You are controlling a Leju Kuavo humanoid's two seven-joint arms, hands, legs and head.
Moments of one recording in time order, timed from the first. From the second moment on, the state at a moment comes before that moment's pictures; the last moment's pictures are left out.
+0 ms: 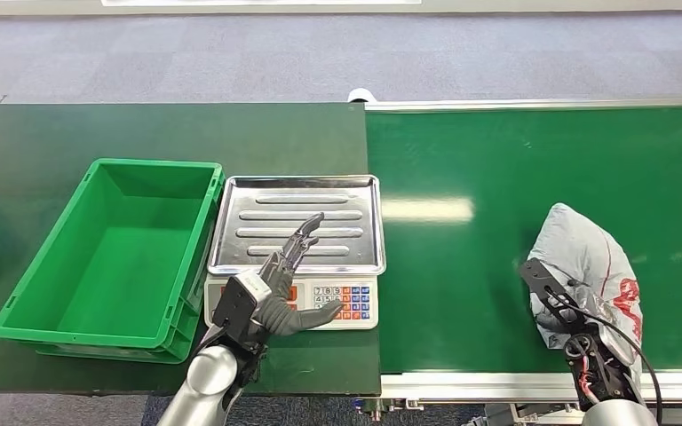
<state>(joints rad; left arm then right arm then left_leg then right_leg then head) -0.20 -0.23 -0.29 -1.28 -0.18 -0.10 -0.45 -0.50 -0.17 -0.22 -0.55 1.09 -0.17 0.21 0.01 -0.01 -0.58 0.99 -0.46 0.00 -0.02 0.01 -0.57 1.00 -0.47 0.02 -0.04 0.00</state>
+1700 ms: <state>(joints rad) -0.27 -0.26 -0.25 -1.25 -0.01 -0.04 -0.59 -0.29 -0.01 0.32 -1.39 1.28 -0.69 -0.50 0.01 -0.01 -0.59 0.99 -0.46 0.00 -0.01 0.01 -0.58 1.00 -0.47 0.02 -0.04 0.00</state>
